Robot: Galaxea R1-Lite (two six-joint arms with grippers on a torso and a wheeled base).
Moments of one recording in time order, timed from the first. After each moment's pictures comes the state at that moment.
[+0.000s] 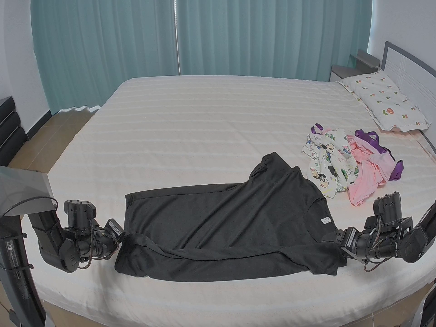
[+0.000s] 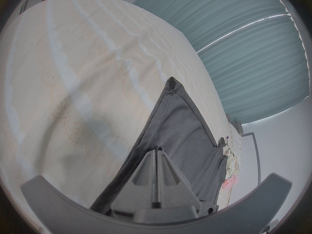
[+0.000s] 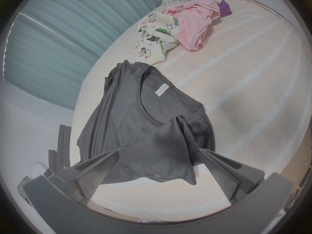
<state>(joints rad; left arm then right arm) -0.04 2.19 -0.43 -1.10 -0.23 -0.94 0.18 1.82 -0.35 -0.65 0.13 0.73</state>
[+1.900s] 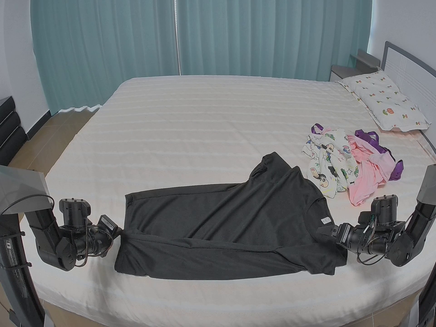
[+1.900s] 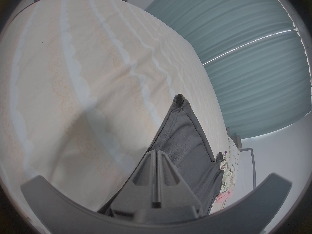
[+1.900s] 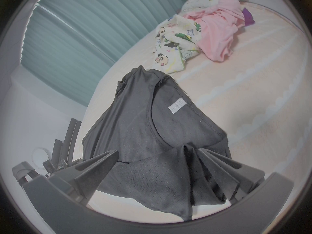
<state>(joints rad) 0.01 2.19 -0.43 -1.13 -0.19 -1.03 0.11 2.03 -0.32 -1.03 0.24 0.58</state>
